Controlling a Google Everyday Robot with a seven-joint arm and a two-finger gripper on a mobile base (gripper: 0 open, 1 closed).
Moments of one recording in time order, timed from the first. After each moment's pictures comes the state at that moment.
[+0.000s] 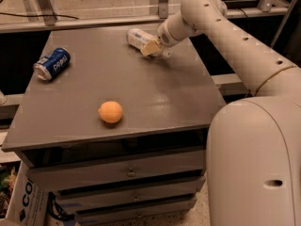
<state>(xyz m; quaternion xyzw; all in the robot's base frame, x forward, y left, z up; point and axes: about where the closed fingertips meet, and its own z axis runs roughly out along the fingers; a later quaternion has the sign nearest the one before) 0.833 -0.027 0.839 -0.43 0.80 0.12 0.40</state>
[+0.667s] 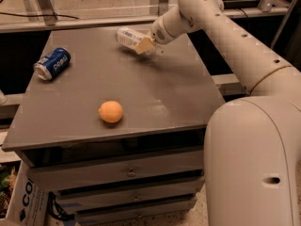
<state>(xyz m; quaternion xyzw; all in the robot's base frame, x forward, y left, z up) 0.817 0.001 0.854 -0.46 0.78 0.16 0.39</state>
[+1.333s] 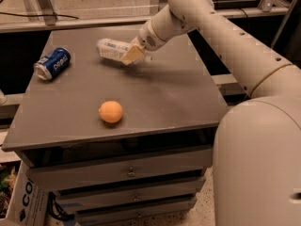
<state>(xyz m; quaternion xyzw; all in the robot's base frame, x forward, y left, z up) 0.752 0.052 0.856 -0.55 0.73 0.21 0.35</state>
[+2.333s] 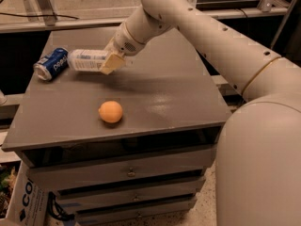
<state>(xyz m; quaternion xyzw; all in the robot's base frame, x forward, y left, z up) 0.692 0.122 0.865 -0.66 0.64 0.20 0.33</state>
